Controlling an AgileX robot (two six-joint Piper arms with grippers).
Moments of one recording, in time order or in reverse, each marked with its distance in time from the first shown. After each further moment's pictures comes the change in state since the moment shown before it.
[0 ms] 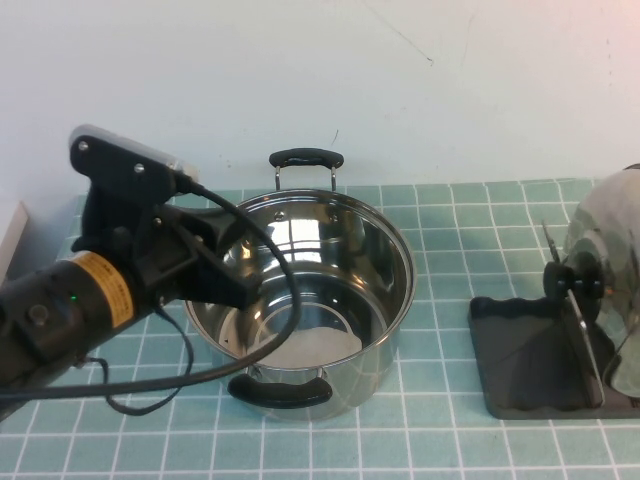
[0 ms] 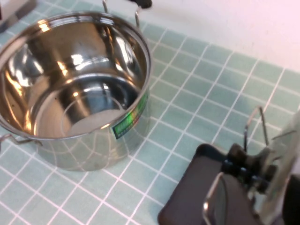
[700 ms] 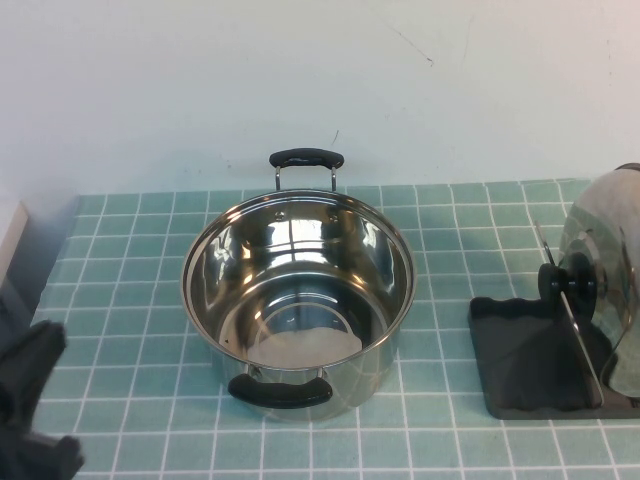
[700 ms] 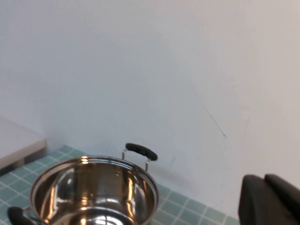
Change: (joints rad) right arm -0.002 -0.667 0.241 0.201 -0.154 -0.100; left arm 0.000 -0.732 0.355 -0.022 0.373 -0.039
